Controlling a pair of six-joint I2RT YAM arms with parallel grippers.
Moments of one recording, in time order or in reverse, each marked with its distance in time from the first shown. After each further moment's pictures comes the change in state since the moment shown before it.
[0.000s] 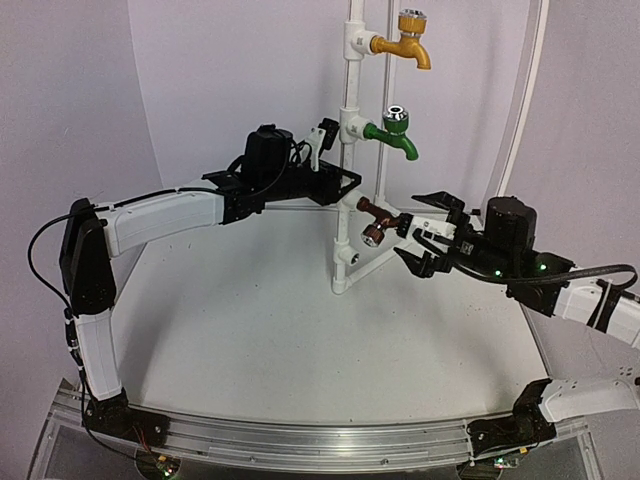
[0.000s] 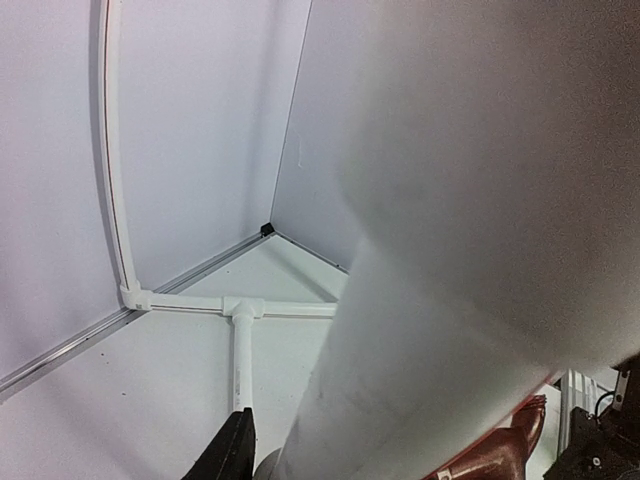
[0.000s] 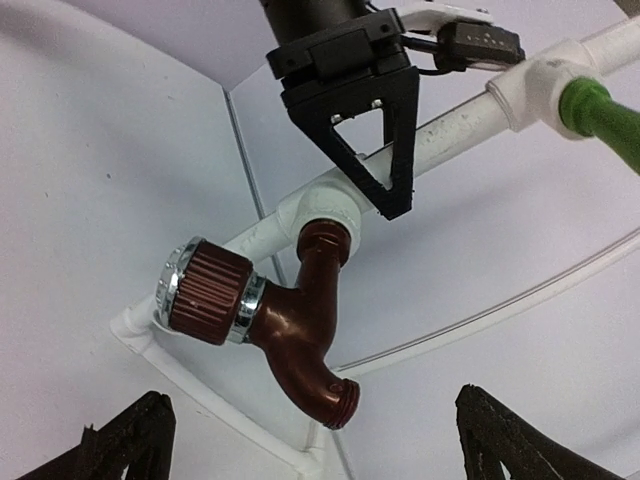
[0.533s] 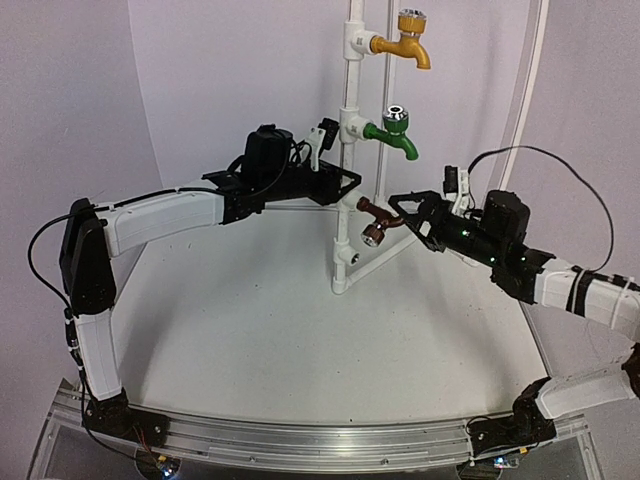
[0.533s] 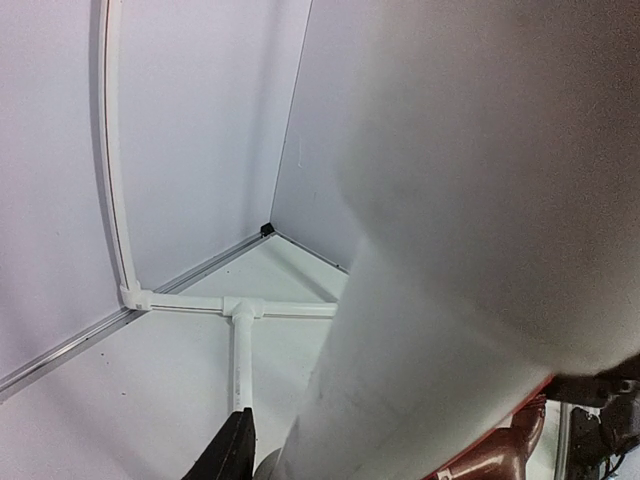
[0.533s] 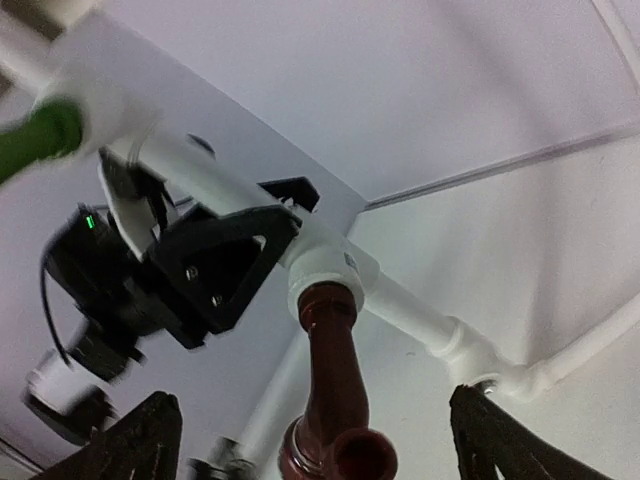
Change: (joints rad) left arm 0.000 0.000 0.000 0.000 0.000 0.000; right arm -0.160 0.136 -0.019 0.283 -0.315 1.786
